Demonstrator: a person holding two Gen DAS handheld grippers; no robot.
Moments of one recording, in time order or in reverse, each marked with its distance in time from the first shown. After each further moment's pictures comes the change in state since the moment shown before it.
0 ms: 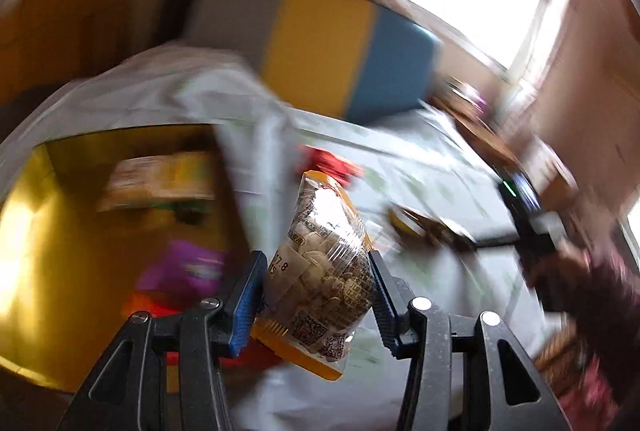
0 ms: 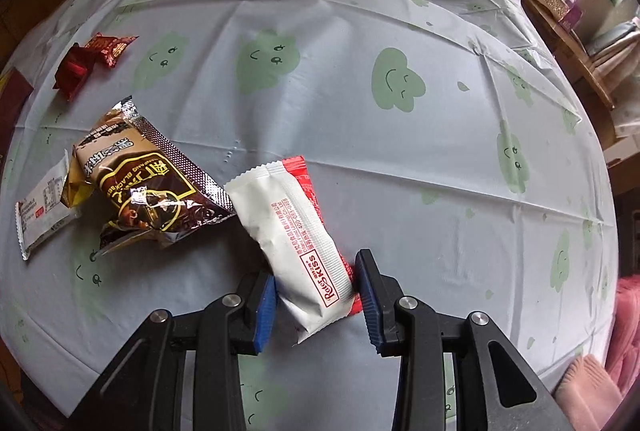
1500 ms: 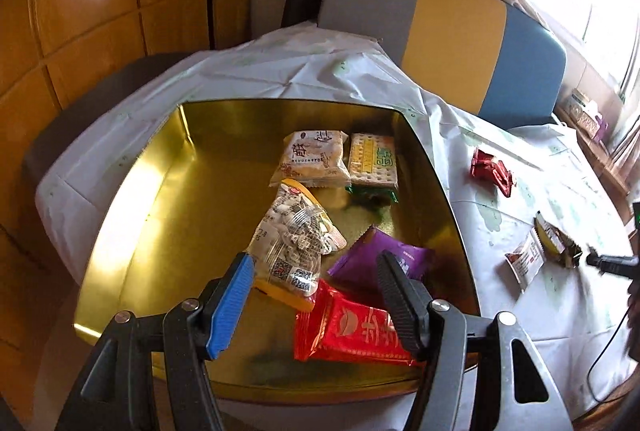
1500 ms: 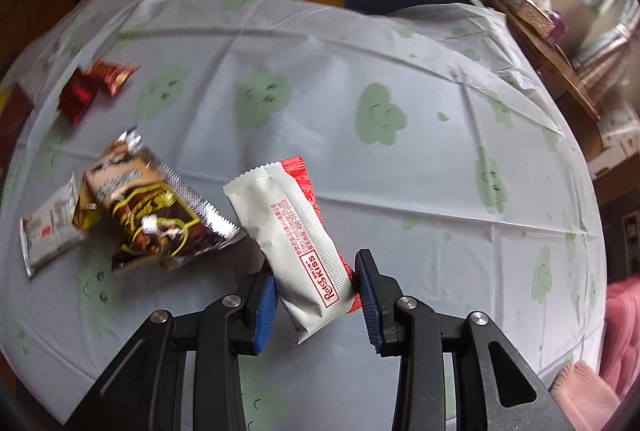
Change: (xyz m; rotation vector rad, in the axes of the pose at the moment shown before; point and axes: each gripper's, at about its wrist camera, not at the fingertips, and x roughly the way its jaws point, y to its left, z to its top) left arm -0.003 0.055 -0.007 -0.087 0.027 0.425; right arm -0.033 0.000 -0.002 0.053 -0.103 -0.040
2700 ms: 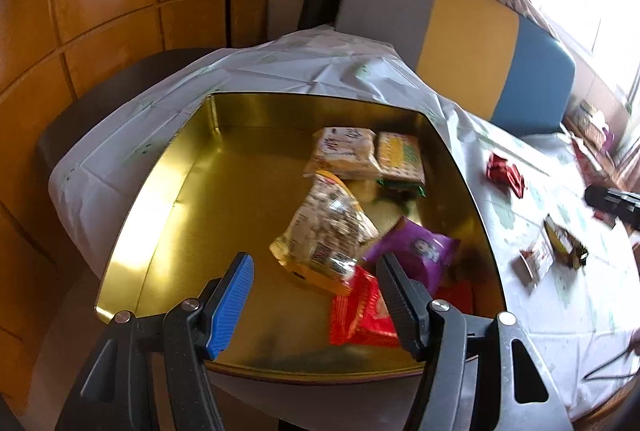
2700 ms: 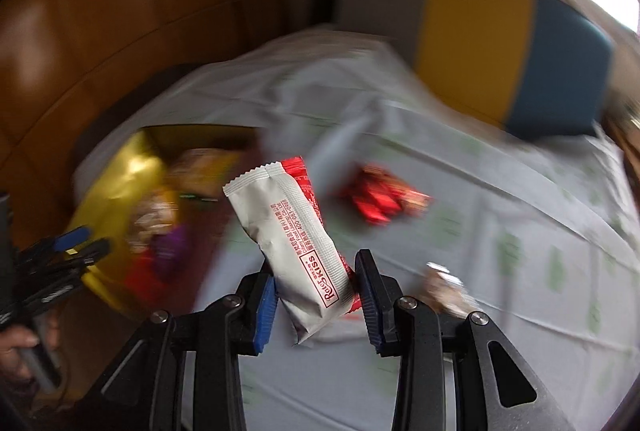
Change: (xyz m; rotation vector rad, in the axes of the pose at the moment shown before) left arm -0.006 0.034 -0.008 -0.058 -0.008 0.011; right arm -0.125 0.222 0.011 -0.368 -0.291 0.463
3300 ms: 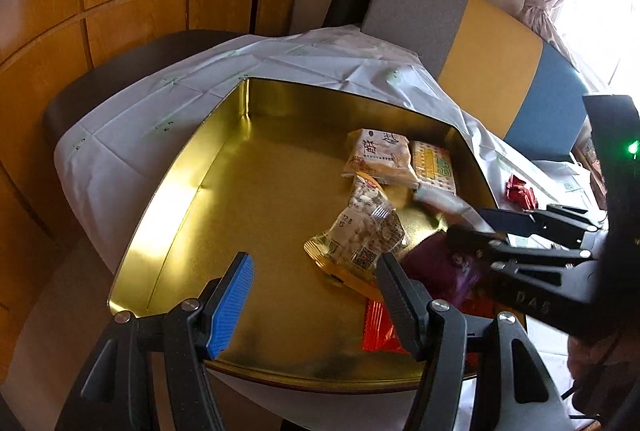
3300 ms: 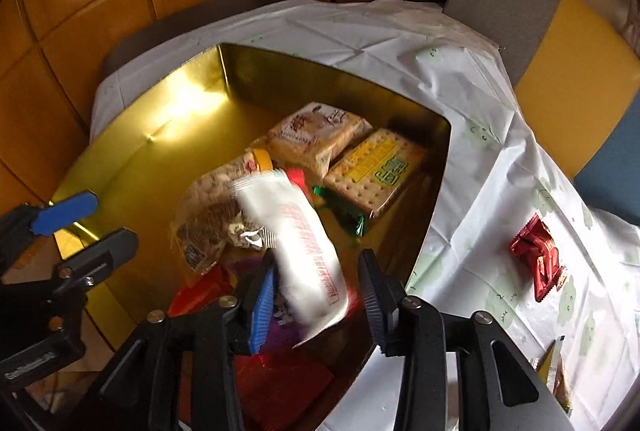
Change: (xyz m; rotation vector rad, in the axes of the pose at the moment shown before) left arm 0.009 0.031 -0.003 -0.099 0.010 -0.008; right arm 0.114 0.117 0.012 -0.234 0.148 0.023
